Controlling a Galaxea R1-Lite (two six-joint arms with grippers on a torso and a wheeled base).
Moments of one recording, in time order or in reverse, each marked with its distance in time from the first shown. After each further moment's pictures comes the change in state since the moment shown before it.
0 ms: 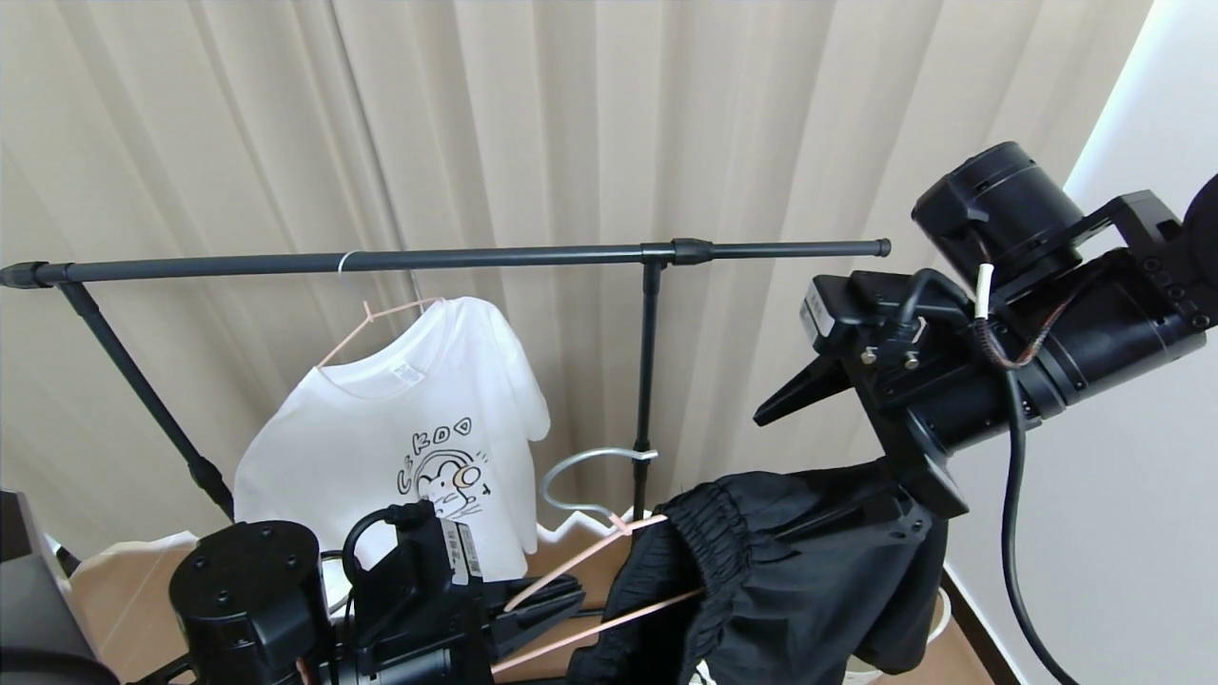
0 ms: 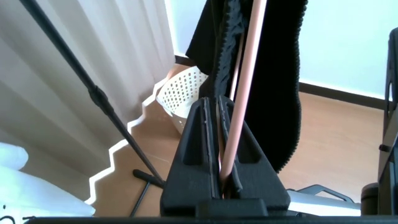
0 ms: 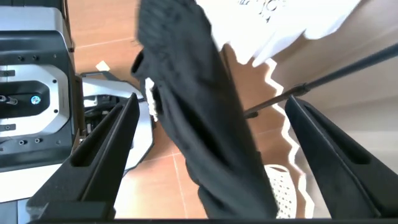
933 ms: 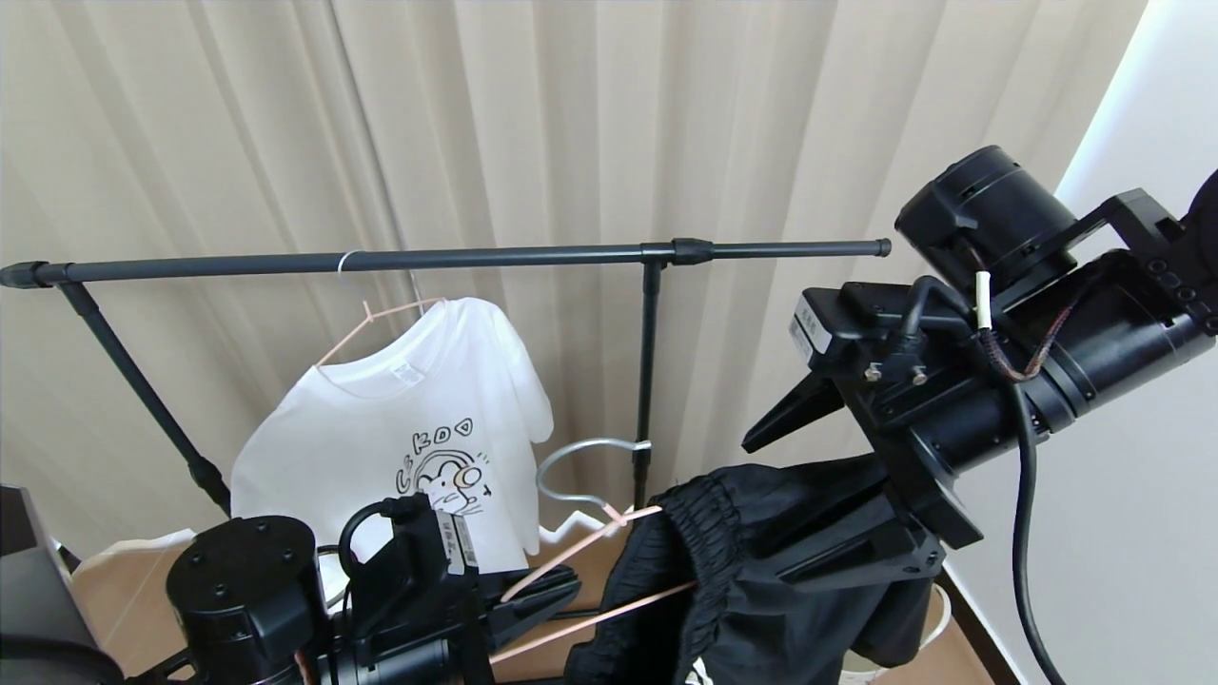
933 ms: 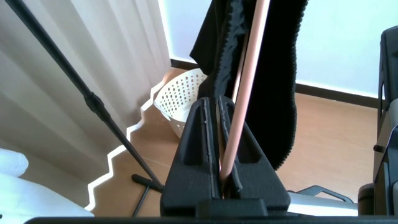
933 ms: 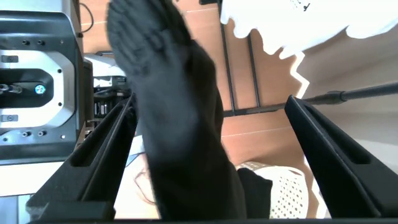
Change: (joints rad) left arm 0.015 0.004 -0.005 -0.012 0.003 -0.001; right arm 0.048 -0.003 -0.024 0.077 0.035 0.006
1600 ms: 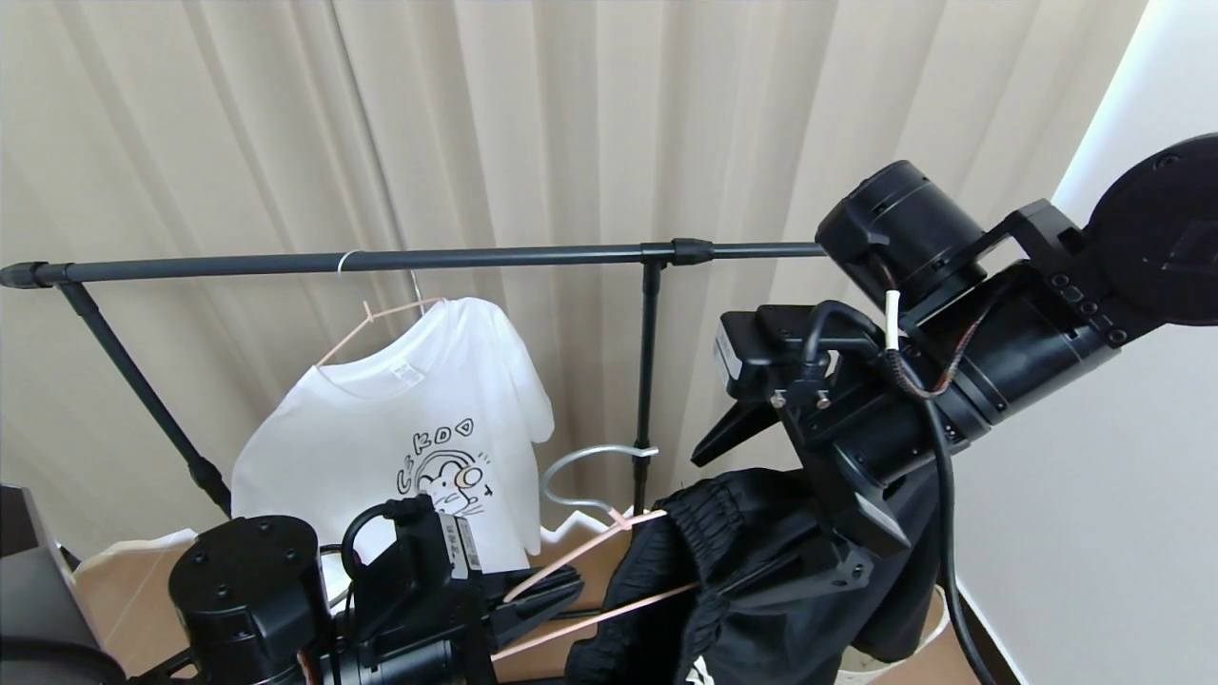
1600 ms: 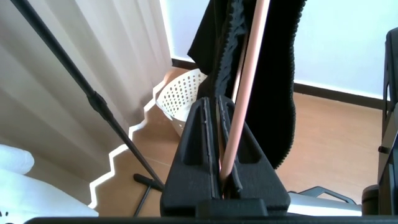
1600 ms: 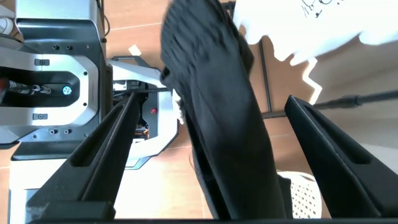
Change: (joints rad) left arm -0.006 0.001 -0.004 0.000 0.001 0.020; right arm 0.098 0.088 -0.076 -0.003 -0.048 0.029
